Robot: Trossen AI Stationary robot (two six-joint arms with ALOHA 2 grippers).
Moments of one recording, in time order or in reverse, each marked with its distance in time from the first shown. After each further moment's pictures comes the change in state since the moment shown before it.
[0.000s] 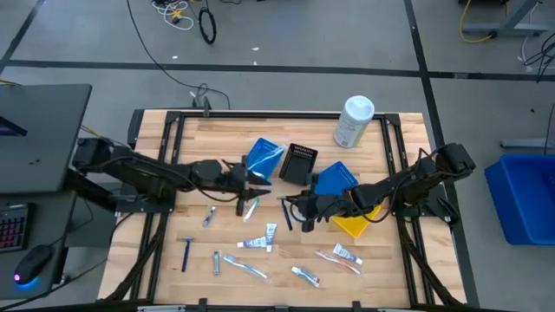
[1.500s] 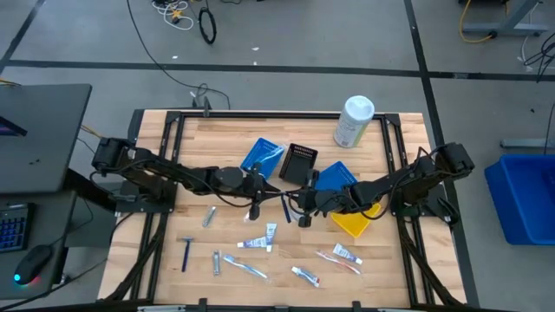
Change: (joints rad) left arm -0.009 0.212 0.099 -0.071 -0.044 0.007; right arm -0.040 0.003 -0.002 0.025 0.000 0.114
